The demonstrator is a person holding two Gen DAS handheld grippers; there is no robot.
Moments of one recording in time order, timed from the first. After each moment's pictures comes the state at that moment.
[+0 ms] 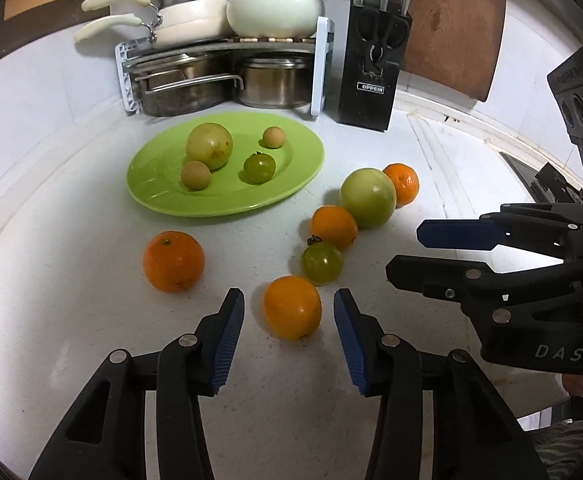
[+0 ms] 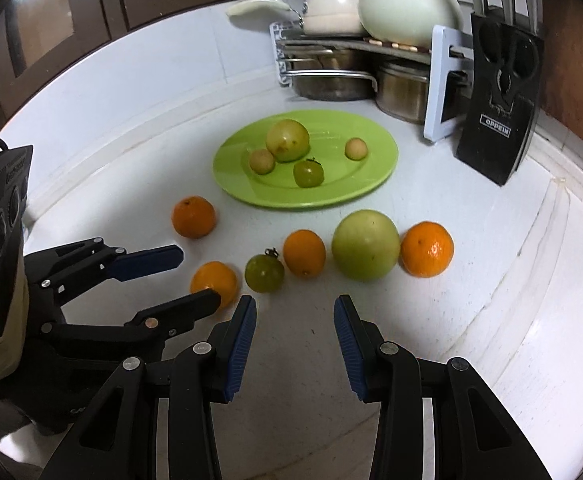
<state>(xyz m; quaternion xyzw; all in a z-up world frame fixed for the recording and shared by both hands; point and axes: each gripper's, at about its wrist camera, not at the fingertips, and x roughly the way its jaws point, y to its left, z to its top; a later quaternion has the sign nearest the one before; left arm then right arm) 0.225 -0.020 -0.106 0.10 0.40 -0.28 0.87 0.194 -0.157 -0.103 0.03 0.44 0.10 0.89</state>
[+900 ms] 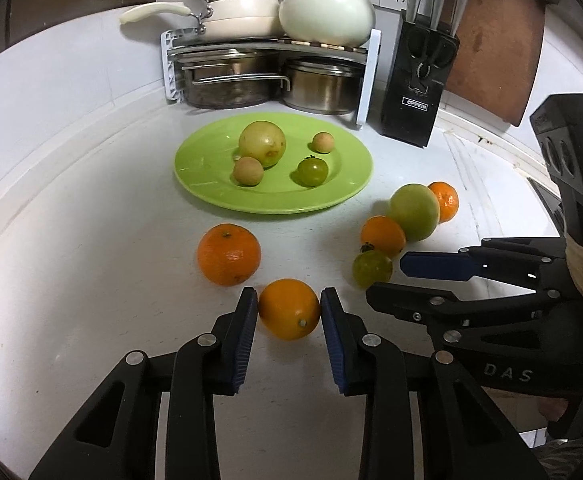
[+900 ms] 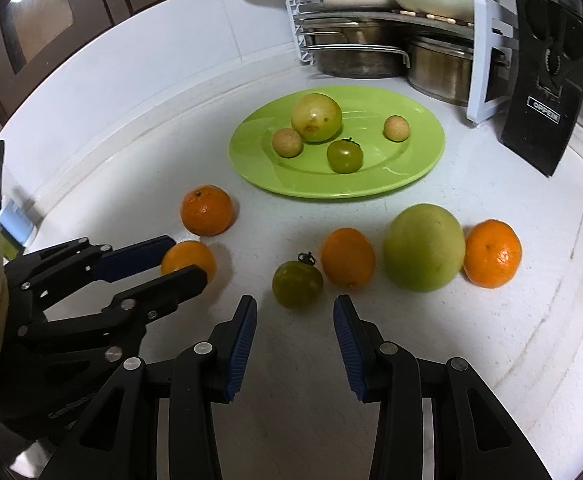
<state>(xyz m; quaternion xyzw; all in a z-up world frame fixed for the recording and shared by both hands) 0.235 0.009 -0.101 0.07 0.40 -0.22 0.89 0.227 -0.138 -0.127 0.05 0.47 0.14 0.87</state>
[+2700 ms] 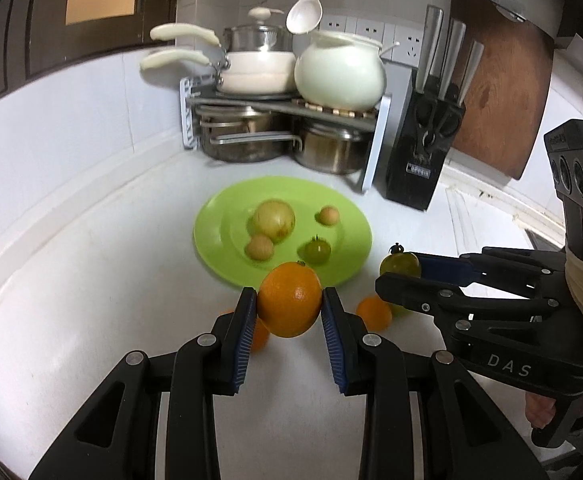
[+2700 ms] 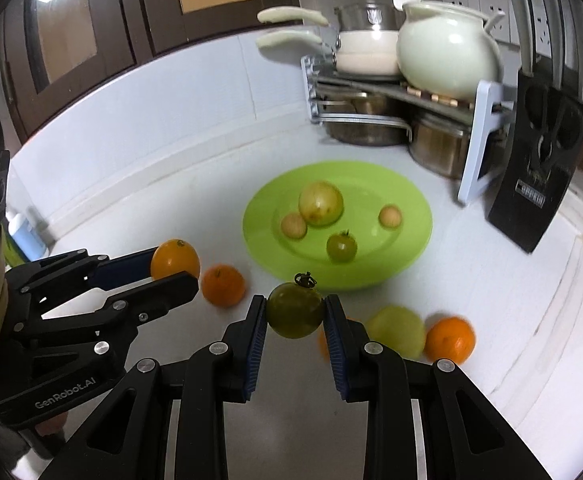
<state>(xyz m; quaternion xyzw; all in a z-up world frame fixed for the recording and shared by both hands) 0.249 0.006 -0.037 0.04 0.35 -0.21 0.91 0.233 -0.141 -0.064 0.03 0.38 0.15 0.91</state>
